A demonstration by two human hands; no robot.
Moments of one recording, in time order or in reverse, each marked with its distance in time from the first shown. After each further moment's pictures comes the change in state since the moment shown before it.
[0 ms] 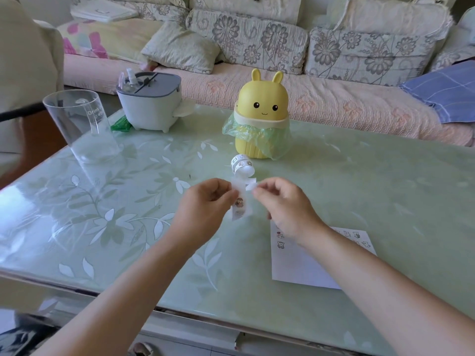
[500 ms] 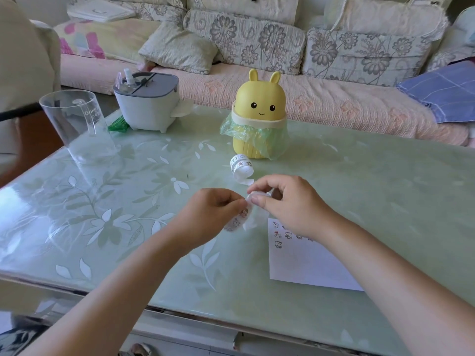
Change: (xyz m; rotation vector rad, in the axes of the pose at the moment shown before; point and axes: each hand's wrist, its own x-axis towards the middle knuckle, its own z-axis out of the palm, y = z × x) left_hand -0.002 0.009 -0.003 0.098 -0.267 -0.003; right_hand 0.004 -0.003 -0.028 -0.309 -0.168 -0.309
